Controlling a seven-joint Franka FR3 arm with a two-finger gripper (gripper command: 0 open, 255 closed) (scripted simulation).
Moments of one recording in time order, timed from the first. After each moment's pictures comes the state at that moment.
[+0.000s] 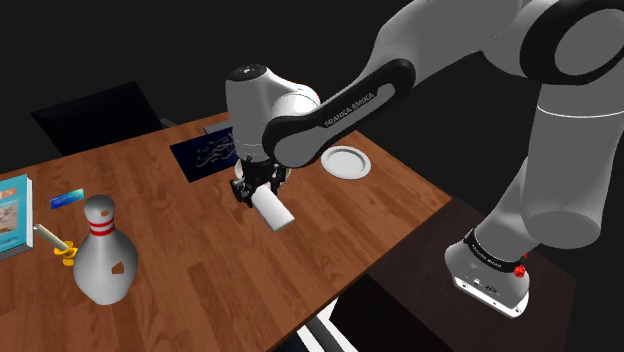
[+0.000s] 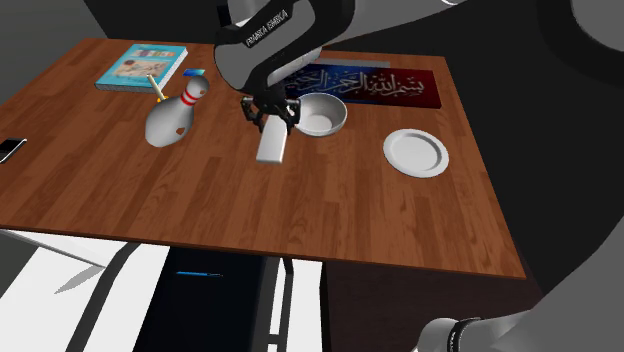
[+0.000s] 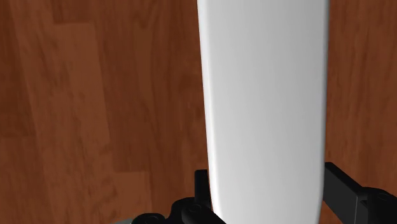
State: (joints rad) arm 0.24 0.41 0.43 -1.86 -0.21 2.22 0.90
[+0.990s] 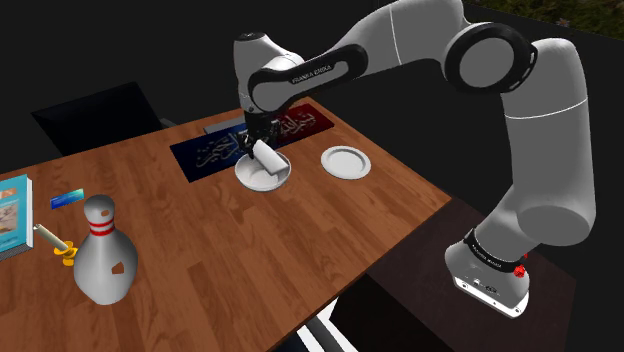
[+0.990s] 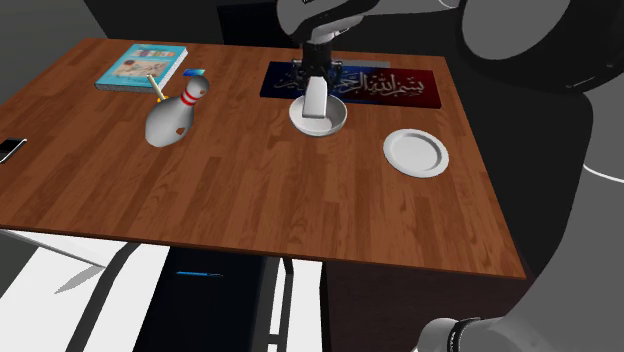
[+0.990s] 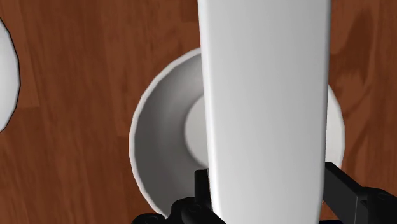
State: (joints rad) arm 0.11 0.66 0.33 -1.45 -0.23 2.06 0.63
